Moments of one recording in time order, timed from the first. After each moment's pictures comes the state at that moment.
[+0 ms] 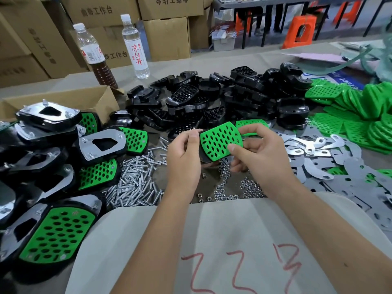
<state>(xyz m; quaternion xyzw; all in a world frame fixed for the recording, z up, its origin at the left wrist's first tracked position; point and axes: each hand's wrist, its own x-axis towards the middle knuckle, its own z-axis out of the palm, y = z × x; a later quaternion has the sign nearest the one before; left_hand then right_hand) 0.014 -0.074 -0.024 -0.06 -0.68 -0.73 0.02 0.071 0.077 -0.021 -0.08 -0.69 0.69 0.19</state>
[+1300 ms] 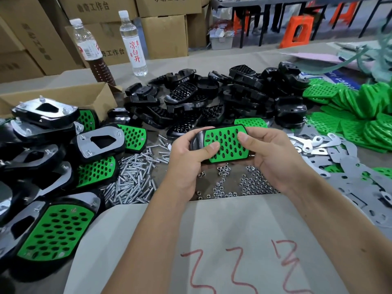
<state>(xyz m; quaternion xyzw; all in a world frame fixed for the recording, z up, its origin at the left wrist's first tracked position) 0.015 -0.081 -0.021 -0.10 -0.58 -0.79 -0.15 0.076 0.100 -0.011 0.00 -0.61 0.79 0.06</state>
